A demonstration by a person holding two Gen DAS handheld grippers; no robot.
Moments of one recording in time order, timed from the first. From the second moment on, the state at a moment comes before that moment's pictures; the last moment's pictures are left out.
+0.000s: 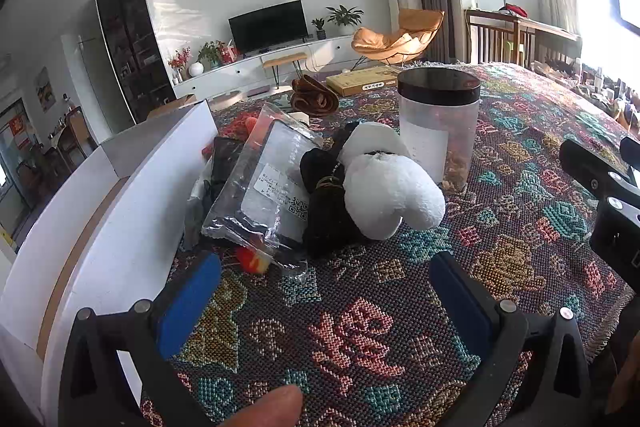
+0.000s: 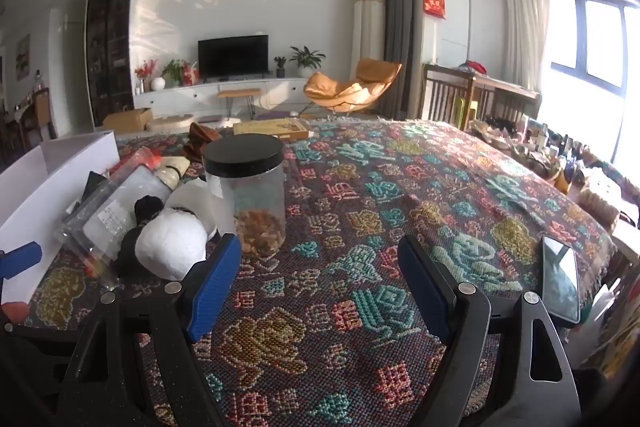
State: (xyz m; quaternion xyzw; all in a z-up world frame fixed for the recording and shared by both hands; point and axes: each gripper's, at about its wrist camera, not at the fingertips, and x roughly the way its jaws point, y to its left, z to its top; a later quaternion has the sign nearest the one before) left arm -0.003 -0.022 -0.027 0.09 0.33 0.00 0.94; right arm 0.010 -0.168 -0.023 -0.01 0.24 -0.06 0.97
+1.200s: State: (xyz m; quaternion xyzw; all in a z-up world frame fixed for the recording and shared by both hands) left arm -0.004 -0.020 -0.032 0.08 0.33 0.00 0.94; right arm 0.010 -0.168 -0.024 -0.01 0.24 -0.06 0.97
